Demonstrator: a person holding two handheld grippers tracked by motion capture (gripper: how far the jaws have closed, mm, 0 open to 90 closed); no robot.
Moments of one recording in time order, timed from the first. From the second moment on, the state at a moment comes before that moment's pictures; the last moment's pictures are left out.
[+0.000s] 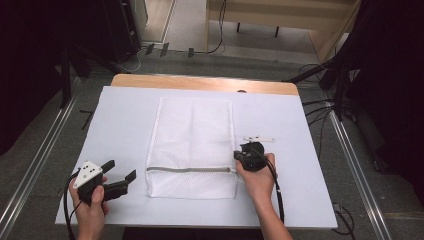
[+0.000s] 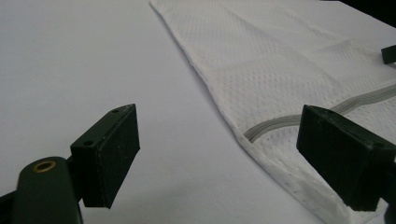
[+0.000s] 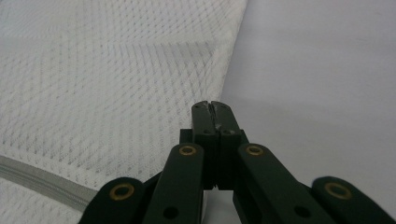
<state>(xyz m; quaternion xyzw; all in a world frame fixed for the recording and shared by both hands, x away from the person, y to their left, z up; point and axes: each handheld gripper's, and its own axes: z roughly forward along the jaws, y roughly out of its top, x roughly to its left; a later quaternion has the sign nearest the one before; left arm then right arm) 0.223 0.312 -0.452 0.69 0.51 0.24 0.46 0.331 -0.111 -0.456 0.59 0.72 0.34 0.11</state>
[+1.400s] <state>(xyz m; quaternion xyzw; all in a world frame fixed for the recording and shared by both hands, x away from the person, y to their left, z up) 0.219 0.295 -0.452 0.70 0.49 0.24 0.46 0.269 -0.198 -0.443 0.58 0.70 0.40 0.12</state>
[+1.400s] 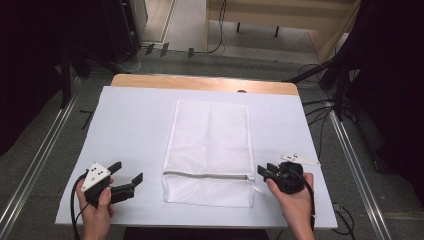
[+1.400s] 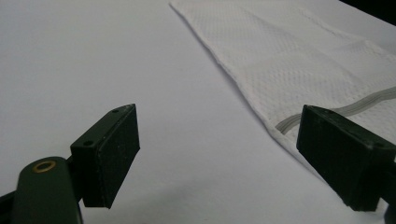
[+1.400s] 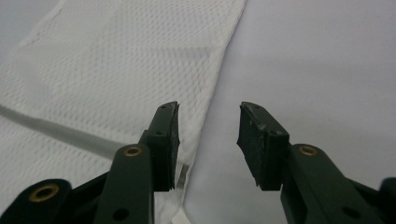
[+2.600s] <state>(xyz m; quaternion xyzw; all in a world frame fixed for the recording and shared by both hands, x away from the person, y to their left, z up) 0.211 0.199 -0.456 0.76 0.40 0.16 0.48 0.235 -0.181 -0.475 0.51 0.75 0.41 0.09</state>
